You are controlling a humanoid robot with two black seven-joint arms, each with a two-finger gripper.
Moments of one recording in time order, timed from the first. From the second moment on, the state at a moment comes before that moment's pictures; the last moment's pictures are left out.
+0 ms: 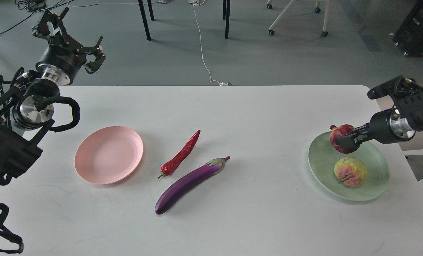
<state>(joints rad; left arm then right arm) -0.78 0.43 -0.87 -0.79 -0.11 -0.27 -0.24 1.46 -0.78 -0.71 1.09 -1.30 0.31 0.34</state>
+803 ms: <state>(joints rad) -0.78 0.42 -0.87 -0.79 -0.11 -0.27 -0.23 1.45 -0.83 -0.60 1.08 -1.28 0.31 0.33</state>
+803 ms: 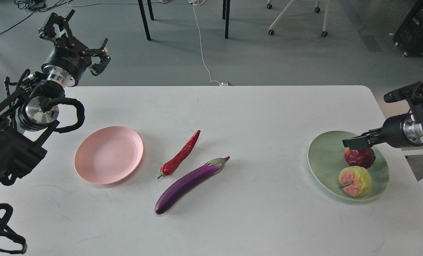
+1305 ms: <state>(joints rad) -0.78 0.50 -0.82 -0.89 -0.06 -0.31 -0.22 1.36 -0.76 -0.08 0.93 -0.58 0.26 0.32</state>
